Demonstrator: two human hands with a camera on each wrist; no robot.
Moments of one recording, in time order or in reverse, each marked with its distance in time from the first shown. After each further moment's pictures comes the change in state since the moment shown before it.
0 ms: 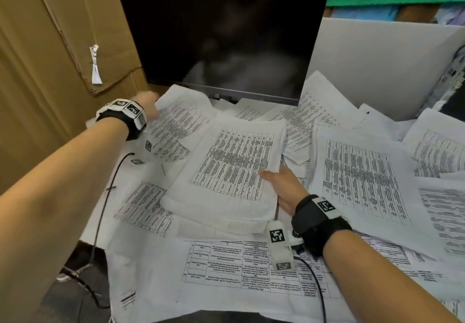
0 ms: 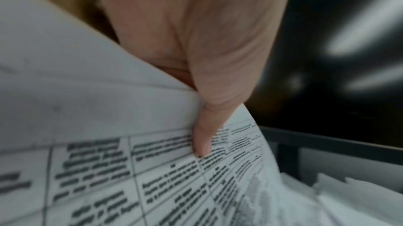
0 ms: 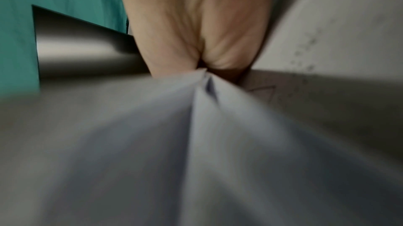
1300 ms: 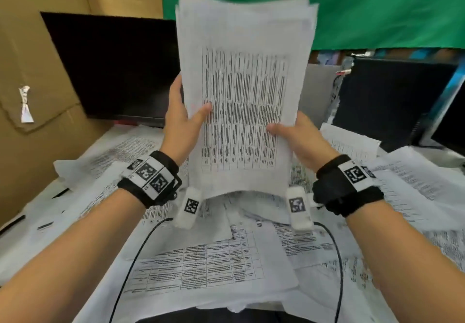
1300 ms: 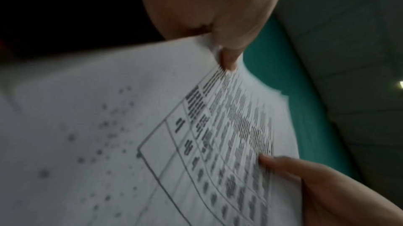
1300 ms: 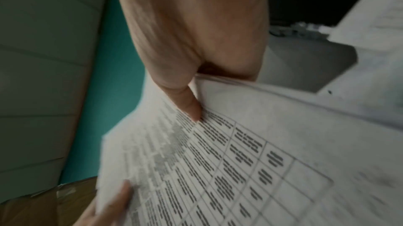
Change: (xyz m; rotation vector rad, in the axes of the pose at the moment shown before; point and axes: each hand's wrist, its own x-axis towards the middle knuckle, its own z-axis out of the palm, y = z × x) left_hand -0.181 0.213 -0.041 -1.348 0.435 0.616; right_hand -0.108 -0.165 -0.121 -0.285 0.123 -0.483
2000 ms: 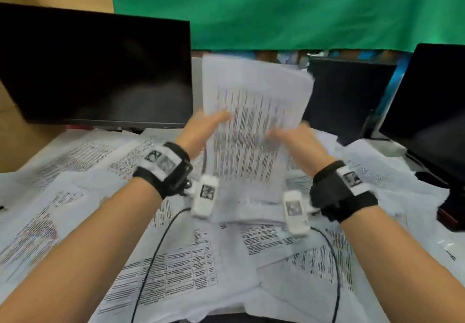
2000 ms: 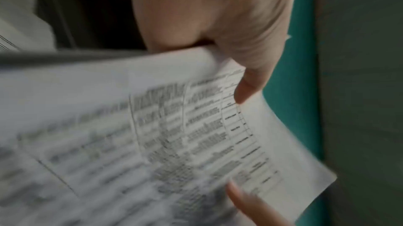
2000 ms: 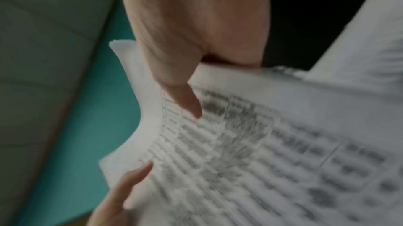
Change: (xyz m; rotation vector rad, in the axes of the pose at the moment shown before) left_hand 0.010 0.015 0.101 -0.155 -0.398 -0.462; right_hand -0.029 0.009 -0.064 -0.063 0.218 0.069
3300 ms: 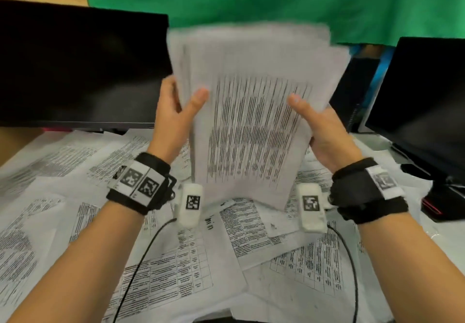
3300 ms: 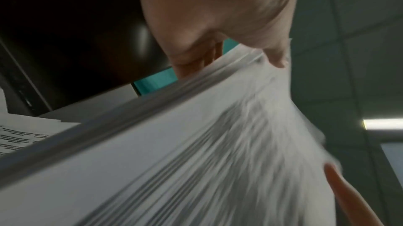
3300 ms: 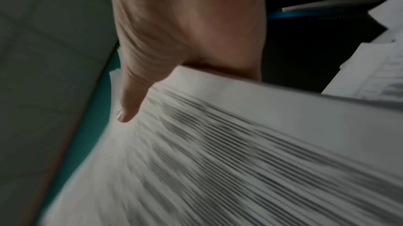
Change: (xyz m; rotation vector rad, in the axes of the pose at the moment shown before) left_hand -0.011 0.007 0.001 -0.123 0.216 0.468; right_hand -0.016 -0.023 -0.049 0.303 0.011 -0.178
